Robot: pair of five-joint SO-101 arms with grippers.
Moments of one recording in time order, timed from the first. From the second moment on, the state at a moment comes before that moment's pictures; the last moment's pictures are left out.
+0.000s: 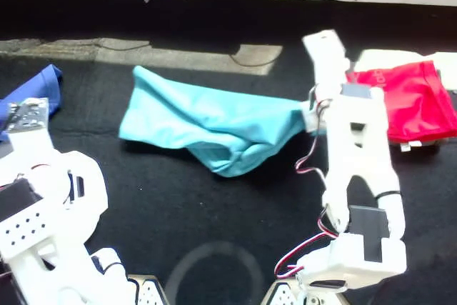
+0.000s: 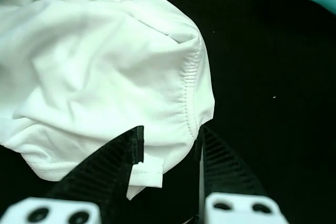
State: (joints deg) left arm -38.2 -53.1 52.1 73.8 -24.0; right arm 1.2 1.7 10.0 61.1 22.5
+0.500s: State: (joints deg) left arm -34.8 -53.1 57.0 70.3 -24.0; right arm -4.7 1.7 -12.6 85.3 22.5
